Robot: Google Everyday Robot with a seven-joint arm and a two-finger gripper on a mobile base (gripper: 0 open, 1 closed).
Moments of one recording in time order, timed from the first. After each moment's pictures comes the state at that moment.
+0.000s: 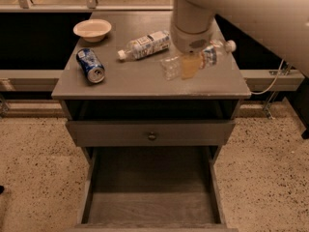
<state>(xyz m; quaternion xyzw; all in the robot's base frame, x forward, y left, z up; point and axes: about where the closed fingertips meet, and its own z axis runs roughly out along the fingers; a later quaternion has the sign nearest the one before) 0.597 -0.088 0.919 -0.77 0.61 -0.16 0.12</state>
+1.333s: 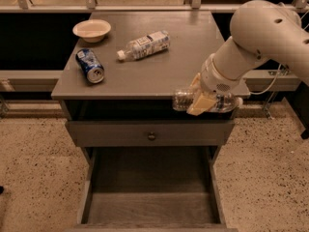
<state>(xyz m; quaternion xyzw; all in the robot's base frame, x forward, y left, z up) 0.568 -0.117 0.820 -0.69 0.69 0.05 0.22</state>
